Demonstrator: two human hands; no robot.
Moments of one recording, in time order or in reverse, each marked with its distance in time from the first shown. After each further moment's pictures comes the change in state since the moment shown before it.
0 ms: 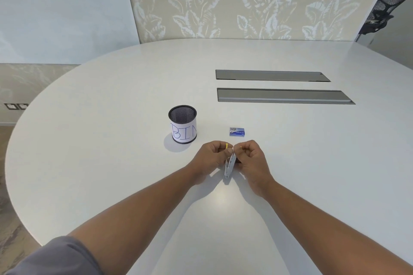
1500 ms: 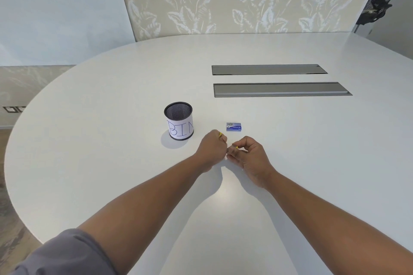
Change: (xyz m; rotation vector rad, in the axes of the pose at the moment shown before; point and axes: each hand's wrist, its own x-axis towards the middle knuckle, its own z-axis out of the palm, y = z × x) left_hand 0.020 0.016 0.021 0.396 0.231 -0.100; right_hand 0.006 0.000 -0.016 0.025 -0.098 0.078
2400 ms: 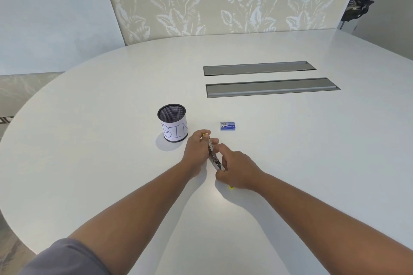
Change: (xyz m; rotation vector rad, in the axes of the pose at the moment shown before) left_hand 0.007 -0.028 -0.009 -0.458 0.071 0.003; right_hand -0.026 -0.011 0.024 -1.241 -0.185 -0.132
